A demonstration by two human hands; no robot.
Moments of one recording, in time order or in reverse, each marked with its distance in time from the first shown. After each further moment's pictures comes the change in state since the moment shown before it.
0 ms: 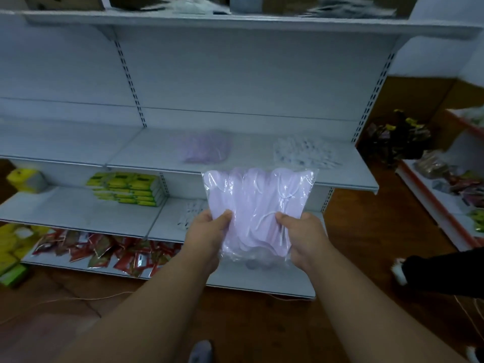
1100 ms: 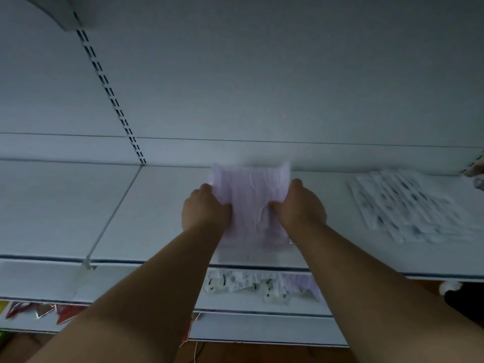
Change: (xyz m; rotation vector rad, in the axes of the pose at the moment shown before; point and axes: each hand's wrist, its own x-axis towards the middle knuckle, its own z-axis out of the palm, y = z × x) left_hand 0.400 0.134 -0.057 1.185 0.168 0.239; right_hand 0.312 -0.051 0.261 -1.281 0.267 -0.265
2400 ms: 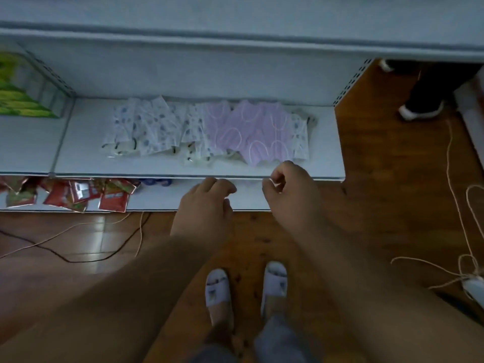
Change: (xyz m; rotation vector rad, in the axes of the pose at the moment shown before) left_hand -0.274 -0.024 0.295 0.028 -0.293 0.452; right_hand -0.138 0.359 0.106 0.188 -0.150 -0.116
